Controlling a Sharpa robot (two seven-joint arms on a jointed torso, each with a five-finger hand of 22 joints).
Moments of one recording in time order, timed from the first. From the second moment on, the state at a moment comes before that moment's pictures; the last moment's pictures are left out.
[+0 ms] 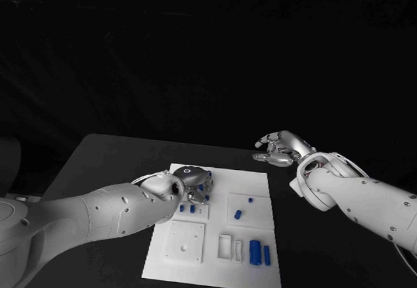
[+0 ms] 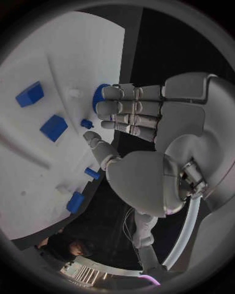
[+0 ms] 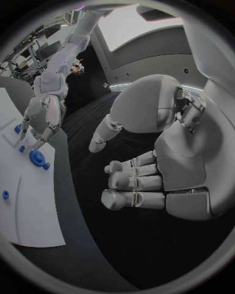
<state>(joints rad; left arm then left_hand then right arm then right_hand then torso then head) 1.17 -0.40 -0.22 0.94 -1.46 -0.37 0.03 1.16 -0.20 0.63 -0.26 0.06 0.88 0.14 0.25 0.60 1.06 0.11 0.15 0.24 1.04 0.00 1.11 0.62 0.08 0.76 -0.08 1.15 0.98 1.21 -0.66 0.03 1.20 -1.18 -0.44 0.00 0.98 -0.21 0.55 -0.19 0.43 0.83 0.15 0.26 0.43 1.06 0.04 1.12 1.00 1.23 -0.07 1.21 0.91 0.18 1.20 -0.06 1.00 1.31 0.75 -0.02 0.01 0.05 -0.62</state>
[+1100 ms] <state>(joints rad) 1.14 -0.36 -0.22 0.86 -1.46 -0.35 0.05 1.17 -0.13 0.62 -0.28 0.05 0.90 0.14 0.25 0.56 1.12 0.09 0.13 0.23 1.07 -0.02 1.17 0.64 0.08 0.79 -0.09 1.18 1.01 1.21 -0.66 0.03 1.21 -1.18 -0.44 0.00 0.98 -0.21 0.55 -0.19 0.43 0.83 0.15 0.26 0.43 1.06 0.04 1.12 1.00 1.23 -0.07 1.21 0.91 0.18 1.20 -0.06 1.00 1.31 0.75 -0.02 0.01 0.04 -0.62</state>
